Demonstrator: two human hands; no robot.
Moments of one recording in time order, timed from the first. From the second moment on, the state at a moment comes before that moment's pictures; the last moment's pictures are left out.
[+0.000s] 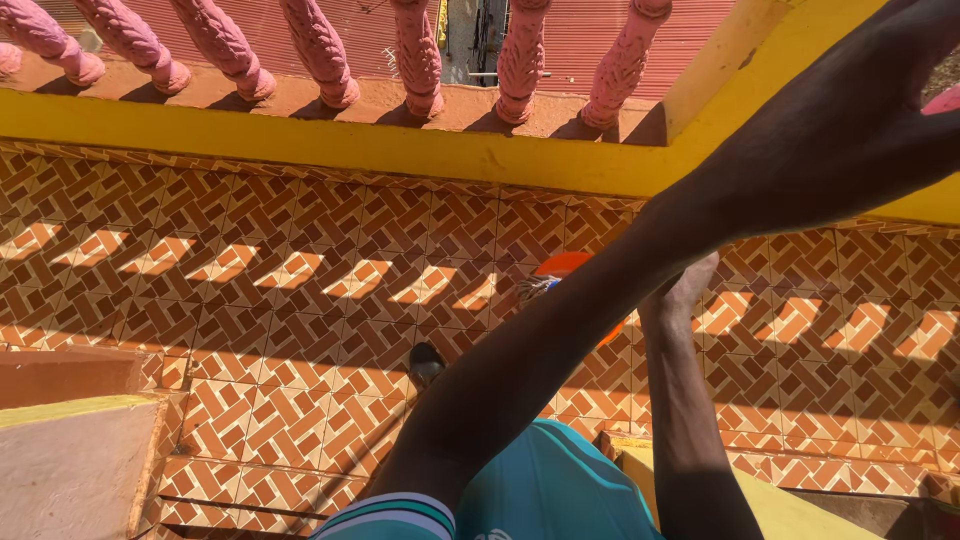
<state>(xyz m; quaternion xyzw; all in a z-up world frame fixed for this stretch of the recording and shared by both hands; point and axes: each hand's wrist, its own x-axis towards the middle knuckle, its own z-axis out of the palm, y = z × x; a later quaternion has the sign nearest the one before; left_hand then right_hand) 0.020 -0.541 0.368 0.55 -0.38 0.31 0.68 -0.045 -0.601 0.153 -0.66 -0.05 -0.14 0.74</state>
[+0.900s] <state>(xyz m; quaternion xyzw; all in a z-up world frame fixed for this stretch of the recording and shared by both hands) -0.094 -0.424 -0.128 0.66 0.34 -0.20 0.64 -0.082 -0.669 -0.058 -0.58 0.32 -0.08 0.75</state>
